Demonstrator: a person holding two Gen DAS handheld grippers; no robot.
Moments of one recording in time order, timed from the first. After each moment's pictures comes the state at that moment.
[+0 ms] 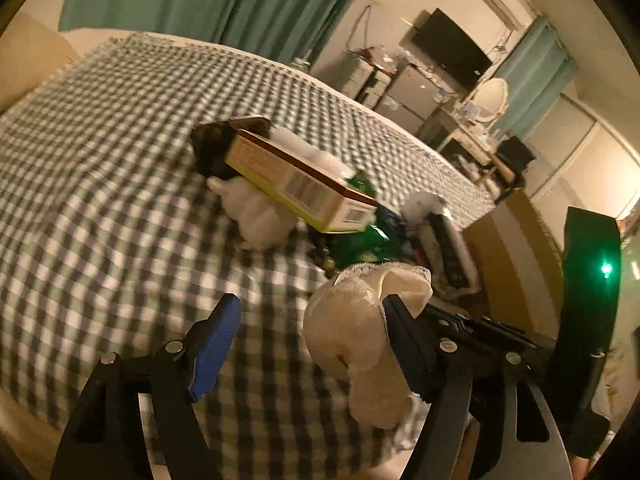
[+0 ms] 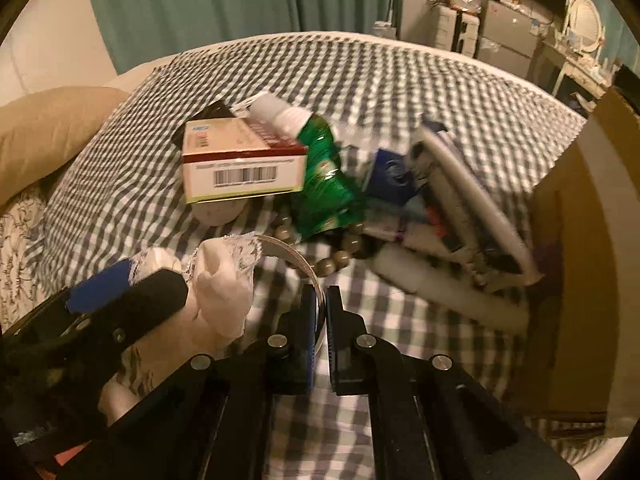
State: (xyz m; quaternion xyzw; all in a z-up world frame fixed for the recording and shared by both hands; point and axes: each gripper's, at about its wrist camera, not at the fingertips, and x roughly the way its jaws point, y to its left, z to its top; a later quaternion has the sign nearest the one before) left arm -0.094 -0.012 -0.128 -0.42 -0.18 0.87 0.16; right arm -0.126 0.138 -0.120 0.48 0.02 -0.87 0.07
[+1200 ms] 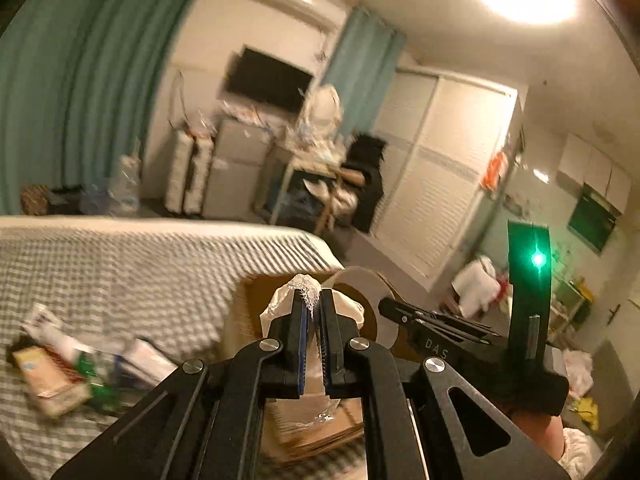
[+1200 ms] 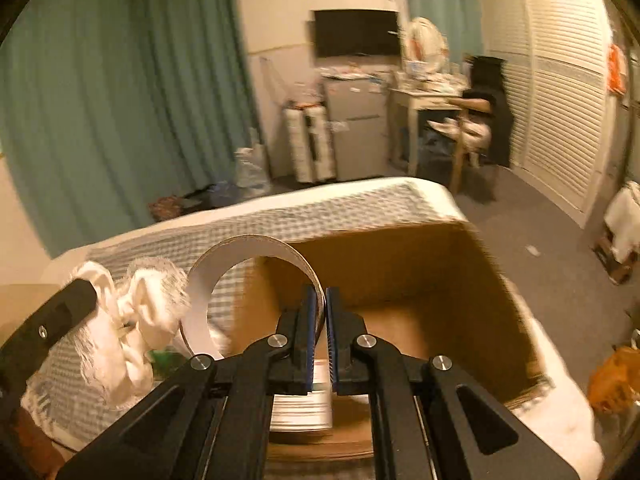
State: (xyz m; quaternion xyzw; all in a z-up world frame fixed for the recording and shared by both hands) left arm -0.067 0.208 0.067 -0.28 -0.08 0.87 0.39; right arm -0.048 0.386 0.051 0.32 -0.11 -0.93 -0.14
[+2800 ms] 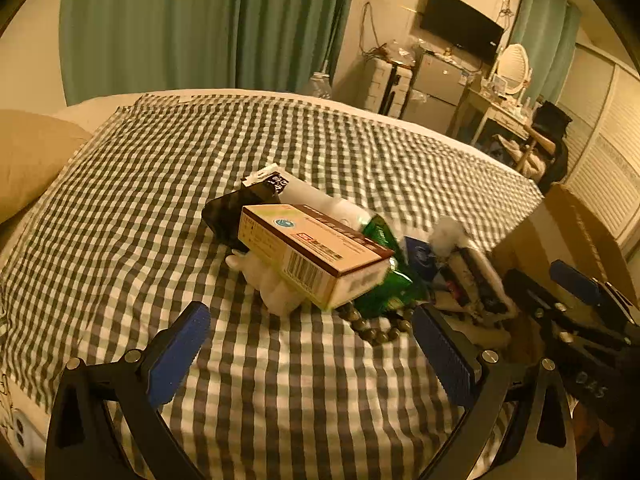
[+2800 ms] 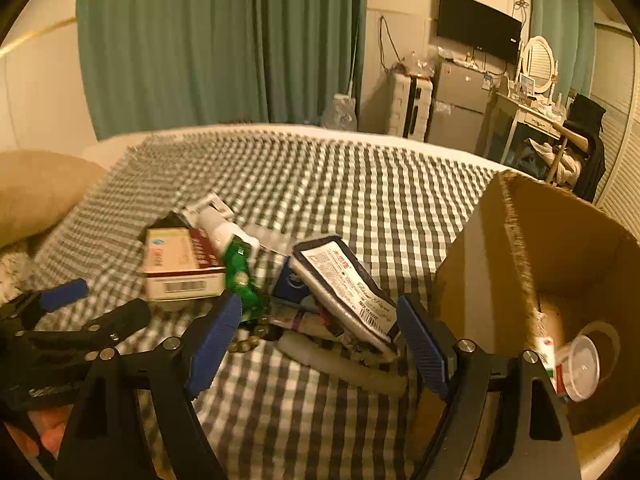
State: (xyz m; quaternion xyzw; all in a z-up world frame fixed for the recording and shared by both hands) left arm -0.127 0.014 -0.088 -0.41 -0.06 0.91 0.07; right arm -0.135 0.189 -0.066 0.38 0.03 -0.93 0.01
